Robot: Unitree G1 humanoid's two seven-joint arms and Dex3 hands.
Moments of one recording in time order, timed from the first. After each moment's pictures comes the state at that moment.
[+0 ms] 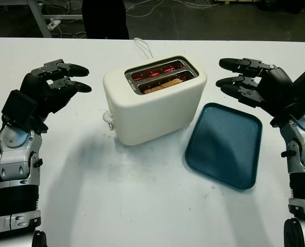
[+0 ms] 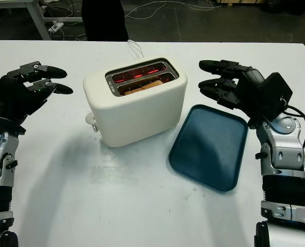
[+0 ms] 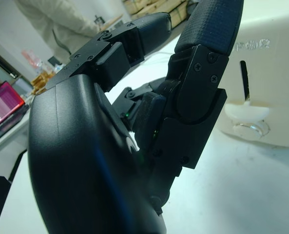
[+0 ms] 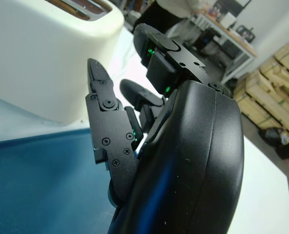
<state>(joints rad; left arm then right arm) -0.37 0.36 0.26 0.10 -0.21 -0.06 -0.32 -0.47 -0.48 -0.20 0.15 0.22 0.22 0.48</state>
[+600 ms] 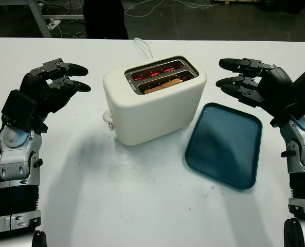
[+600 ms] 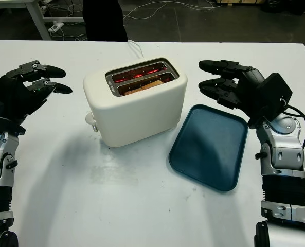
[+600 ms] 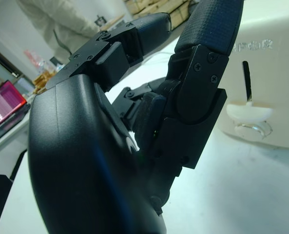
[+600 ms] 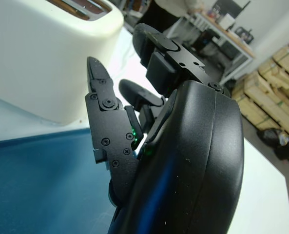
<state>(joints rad) -0.37 0.36 0.26 0.10 -0.21 -0.06 -0.32 -0.47 -0.48 -0.20 0.15 0.22 0.22 0.48</state>
